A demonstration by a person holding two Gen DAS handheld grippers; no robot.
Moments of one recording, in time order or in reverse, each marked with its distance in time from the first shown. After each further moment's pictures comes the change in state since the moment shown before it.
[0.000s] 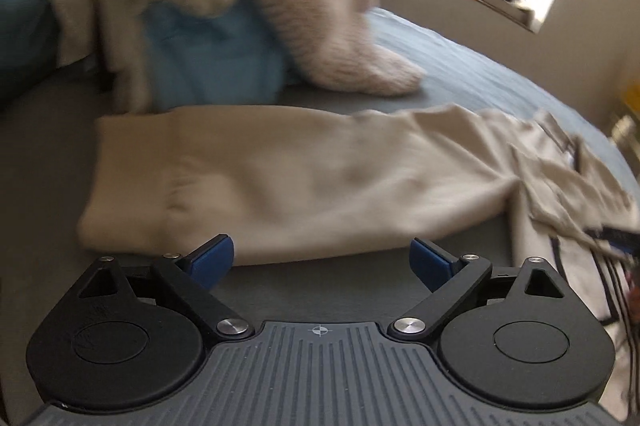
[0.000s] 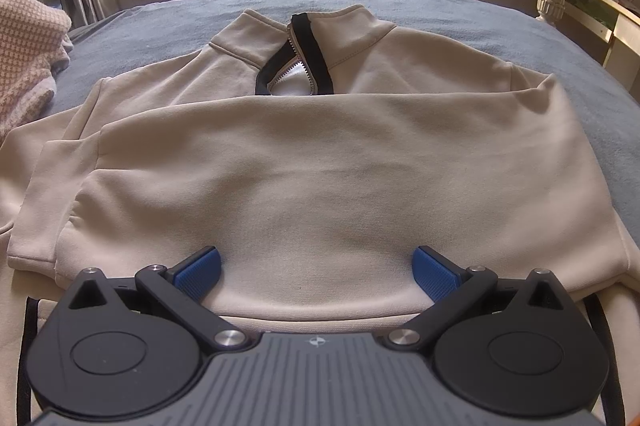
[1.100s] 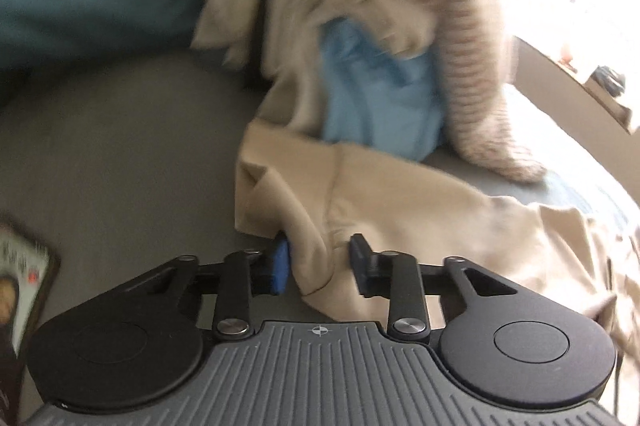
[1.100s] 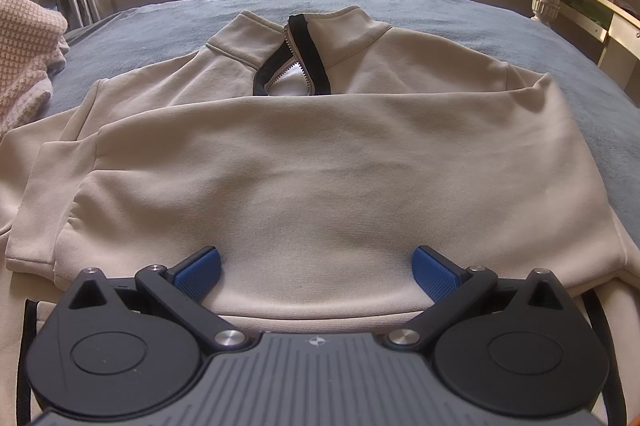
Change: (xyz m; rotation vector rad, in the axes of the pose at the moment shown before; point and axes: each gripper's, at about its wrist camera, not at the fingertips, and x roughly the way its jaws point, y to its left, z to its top) left arm -0.001 0.054 0.009 -0.180 -0.147 0.197; right arm -0.001 0.002 -0.002 0.006 -0.008 -0.015
